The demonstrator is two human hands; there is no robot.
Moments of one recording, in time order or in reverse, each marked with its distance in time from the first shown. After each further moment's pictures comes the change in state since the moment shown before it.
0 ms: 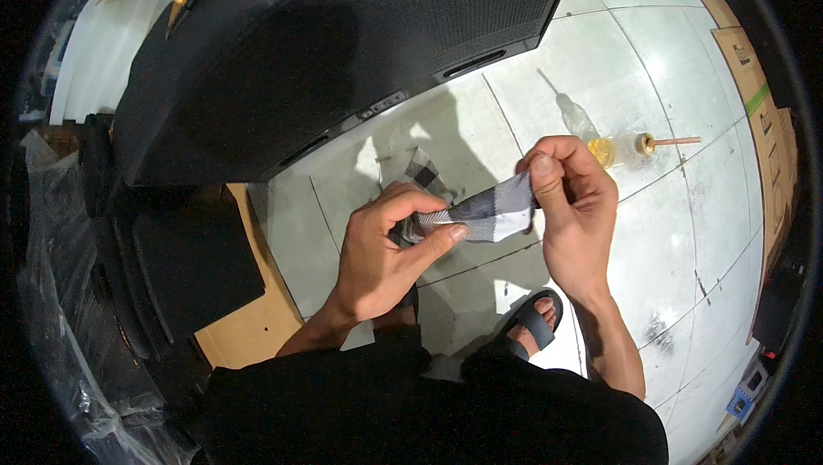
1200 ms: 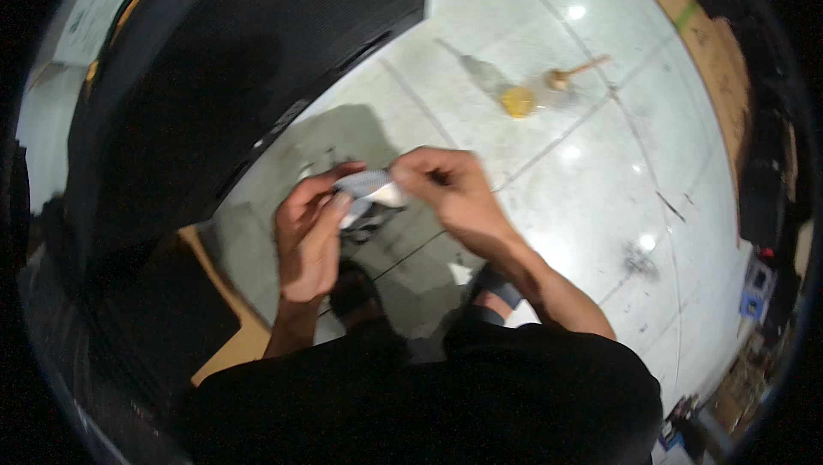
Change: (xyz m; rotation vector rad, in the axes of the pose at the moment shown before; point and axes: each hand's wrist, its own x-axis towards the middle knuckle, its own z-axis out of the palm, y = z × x) left_hand 0.007 -0.022 0.021 -0.790 0.089 -0.230; right_hand -0.008 0.046 -0.012 0.055 -0.207 0.244
